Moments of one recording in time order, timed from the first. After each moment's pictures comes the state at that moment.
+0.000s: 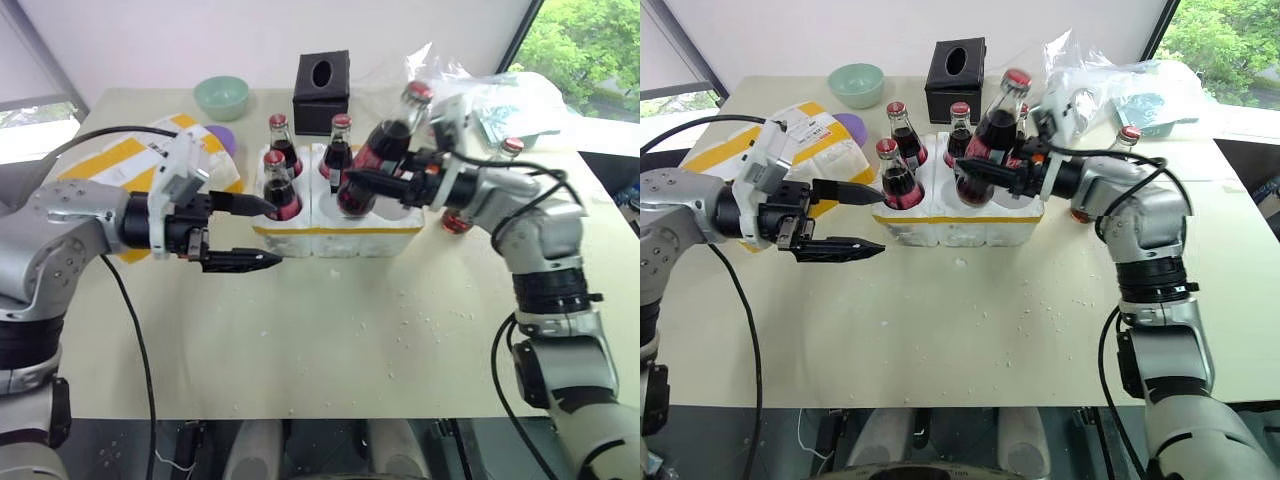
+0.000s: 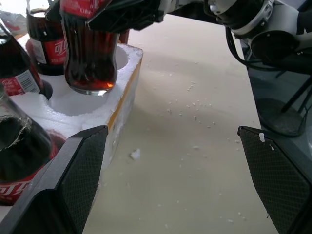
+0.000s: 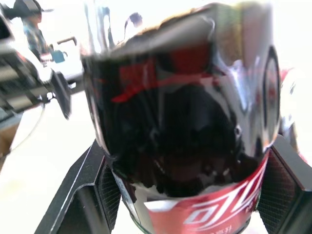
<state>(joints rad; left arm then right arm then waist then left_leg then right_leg) -0.60 0.90 0.10 -0.32 -0.76 0.87 -1.17 -0.85 -0.51 0.03 0.14 0.61 0.60 0.91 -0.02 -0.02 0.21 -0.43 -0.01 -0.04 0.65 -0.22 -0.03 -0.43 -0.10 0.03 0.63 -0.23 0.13</state>
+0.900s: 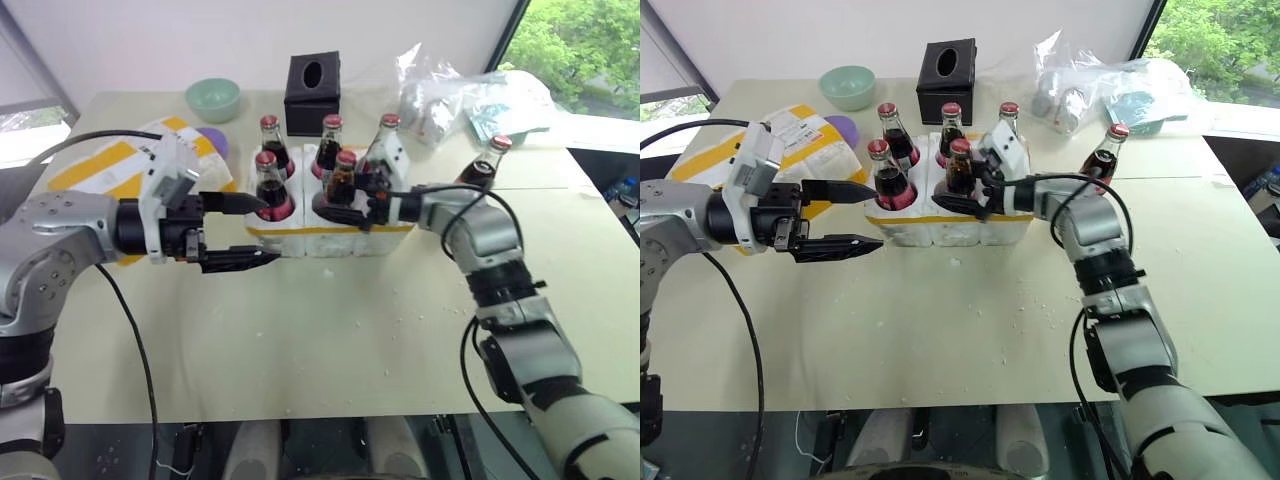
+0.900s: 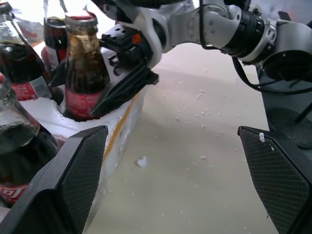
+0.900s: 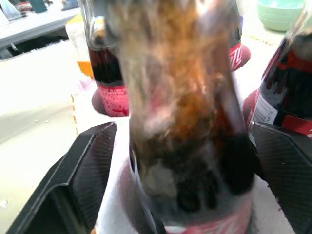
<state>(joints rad) -0.56 0.91 0.15 -0.36 -0.83 0.88 -1.07 -0.84 -0.43 0.11 0.29 0.35 0.50 0.97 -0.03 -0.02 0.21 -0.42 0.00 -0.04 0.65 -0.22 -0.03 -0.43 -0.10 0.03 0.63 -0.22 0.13</state>
